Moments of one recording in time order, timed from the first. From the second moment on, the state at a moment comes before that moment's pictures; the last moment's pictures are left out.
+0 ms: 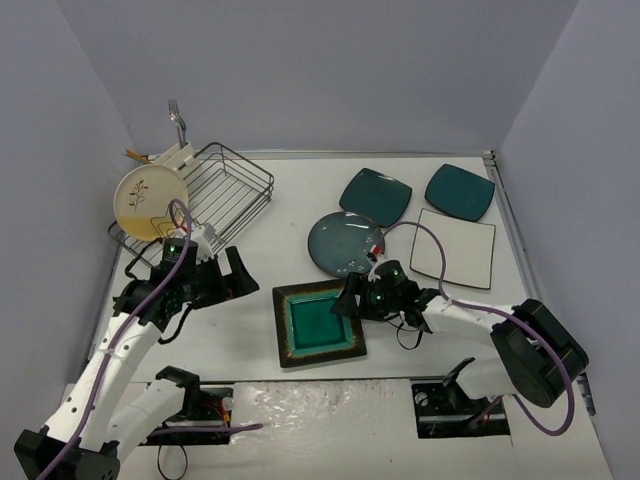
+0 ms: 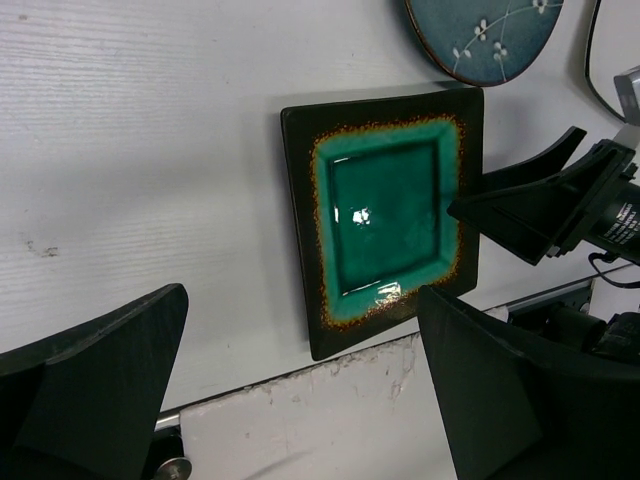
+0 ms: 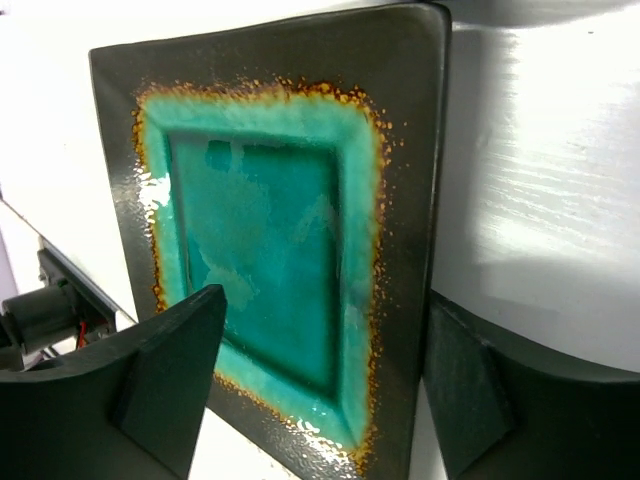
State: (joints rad) left arm -0.29 0.85 0.85 -0.83 0.24 -0.58; right arm 0.66 1.34 0.43 0.13 -0.27 0.81
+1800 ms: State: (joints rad) left arm -0.51 1.01 0.39 -0.29 0.27 -1.04; right arm 0.56 1.27 0.44 0.03 -0.40 1.12
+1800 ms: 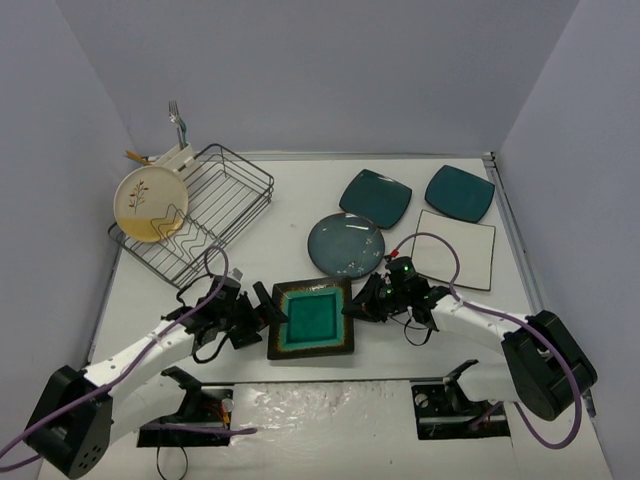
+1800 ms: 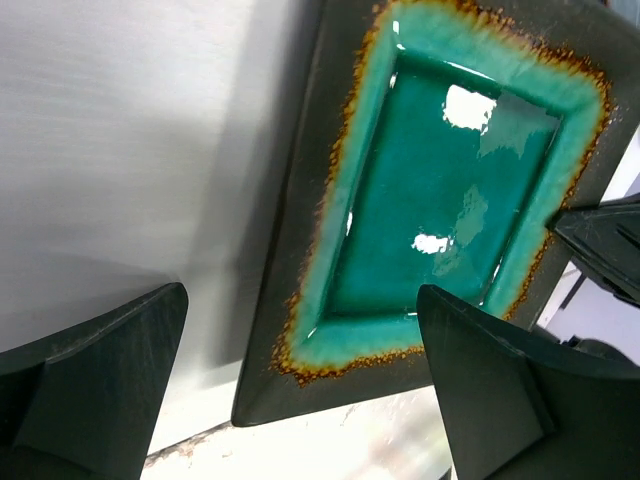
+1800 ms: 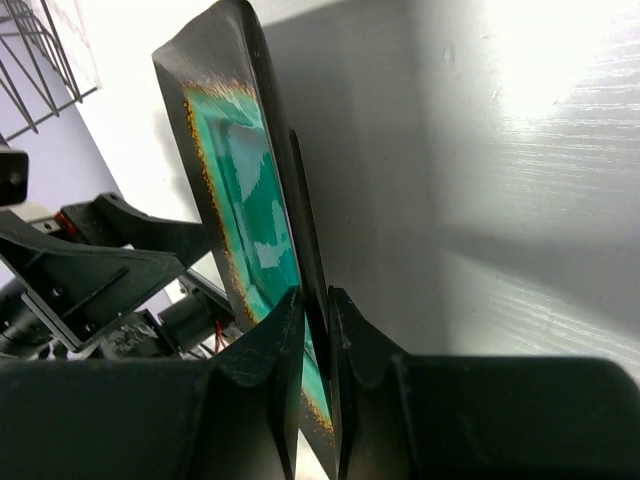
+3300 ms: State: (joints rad) left arm -0.54 0.92 0.38 -0.25 0.12 -1.34; right arm 0.53 1.27 0.43 0.12 -0.35 1.37
